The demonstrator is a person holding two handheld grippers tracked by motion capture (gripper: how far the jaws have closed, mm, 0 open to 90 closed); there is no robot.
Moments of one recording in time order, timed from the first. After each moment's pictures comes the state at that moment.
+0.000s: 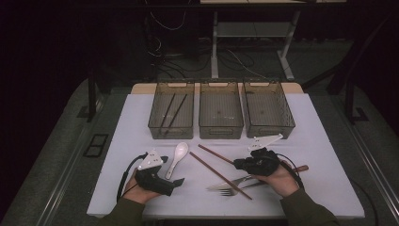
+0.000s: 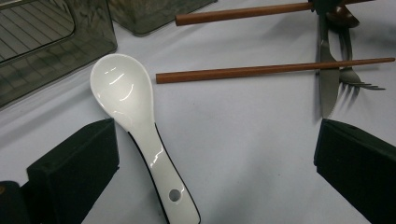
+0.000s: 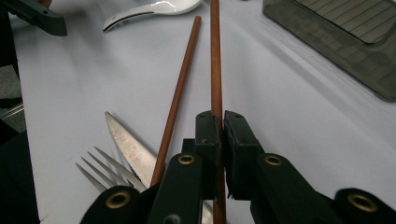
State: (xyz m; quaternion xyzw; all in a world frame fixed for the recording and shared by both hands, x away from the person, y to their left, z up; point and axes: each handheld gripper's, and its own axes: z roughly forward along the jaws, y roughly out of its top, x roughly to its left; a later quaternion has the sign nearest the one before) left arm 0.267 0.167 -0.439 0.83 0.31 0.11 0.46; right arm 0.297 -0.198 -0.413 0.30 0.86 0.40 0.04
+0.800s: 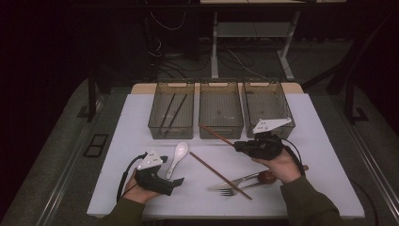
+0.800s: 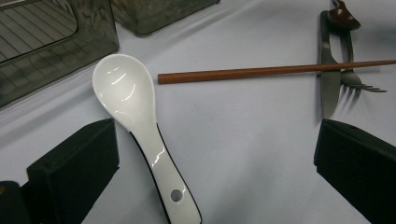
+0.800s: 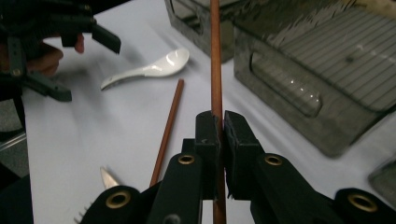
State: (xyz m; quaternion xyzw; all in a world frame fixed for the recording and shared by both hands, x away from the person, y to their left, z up) left arm 0.267 0.167 -0.439 0.82 0.31 0.11 0.46; right arm 0.320 -0.202 -0.372 0.31 0.84 0.45 0.06
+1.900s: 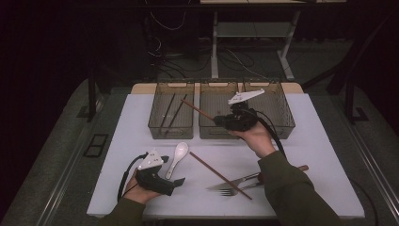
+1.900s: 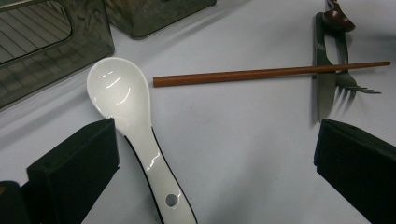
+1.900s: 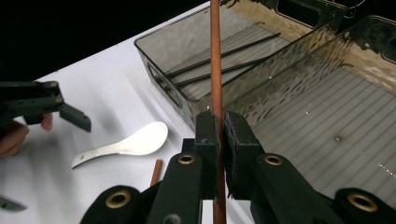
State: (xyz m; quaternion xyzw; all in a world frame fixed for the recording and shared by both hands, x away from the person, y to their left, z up) left arm 0.267 0.165 -0.439 0.82 0.30 0.10 0.47; right arm 0.386 -0.141 -0.341 0.32 0.83 0.45 0.08
